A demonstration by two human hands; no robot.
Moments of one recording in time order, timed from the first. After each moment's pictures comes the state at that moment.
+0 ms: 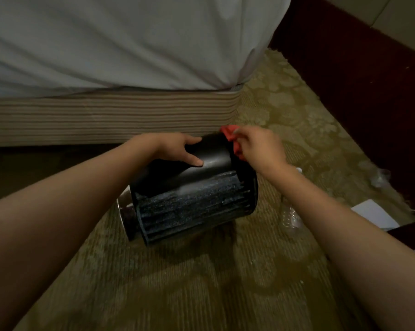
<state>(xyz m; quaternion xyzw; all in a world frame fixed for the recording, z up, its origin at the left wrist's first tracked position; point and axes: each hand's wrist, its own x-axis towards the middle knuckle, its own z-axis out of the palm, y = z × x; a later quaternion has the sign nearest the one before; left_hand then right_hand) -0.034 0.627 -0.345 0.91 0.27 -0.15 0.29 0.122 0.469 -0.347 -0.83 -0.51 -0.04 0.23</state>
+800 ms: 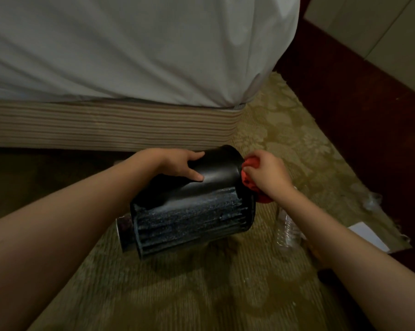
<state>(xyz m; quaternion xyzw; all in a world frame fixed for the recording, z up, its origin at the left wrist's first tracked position) -0.033 0.619 -0.346 0.90 0.26 -0.15 0.31 0.132 0.459 -0.352 -0.87 -0.42 0.07 0.23</state>
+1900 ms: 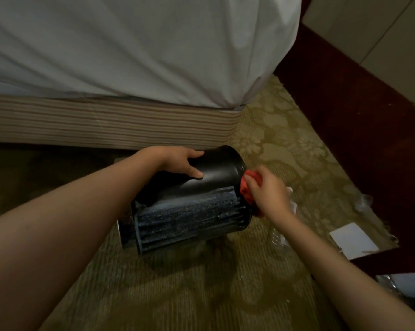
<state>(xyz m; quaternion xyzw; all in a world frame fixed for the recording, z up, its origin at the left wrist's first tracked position) -0.035 0.620 -0.342 0.89 0.27 -0.15 0.33 0.103 0.423 -0.360 -0.89 -0.39 0.07 0.24</state>
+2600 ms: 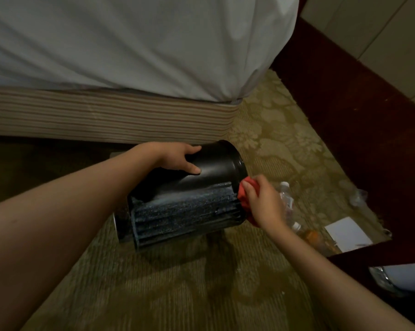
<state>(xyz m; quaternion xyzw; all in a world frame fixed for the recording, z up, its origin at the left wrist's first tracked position) -0.036 0.619 -0.350 0.90 0.26 -0.14 0.32 0.095 0.401 -0.384 -0.88 -0.35 0.10 0.29</state>
